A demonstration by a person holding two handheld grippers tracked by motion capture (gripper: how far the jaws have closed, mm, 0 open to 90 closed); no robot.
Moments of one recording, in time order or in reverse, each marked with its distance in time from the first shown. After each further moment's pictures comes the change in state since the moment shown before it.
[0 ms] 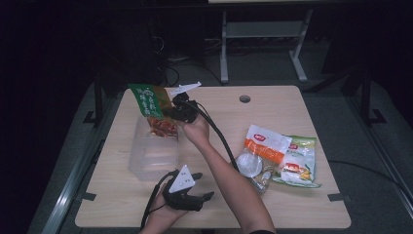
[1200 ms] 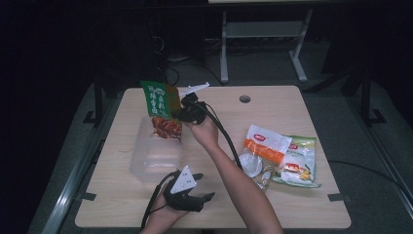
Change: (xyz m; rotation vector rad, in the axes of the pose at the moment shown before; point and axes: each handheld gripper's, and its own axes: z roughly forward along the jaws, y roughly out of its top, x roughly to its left) left arm -0.001 0.000 0.002 0.011 0.003 0.009; right arm -0.011 -0.009 -0.020 0.051 -0.062 0.066
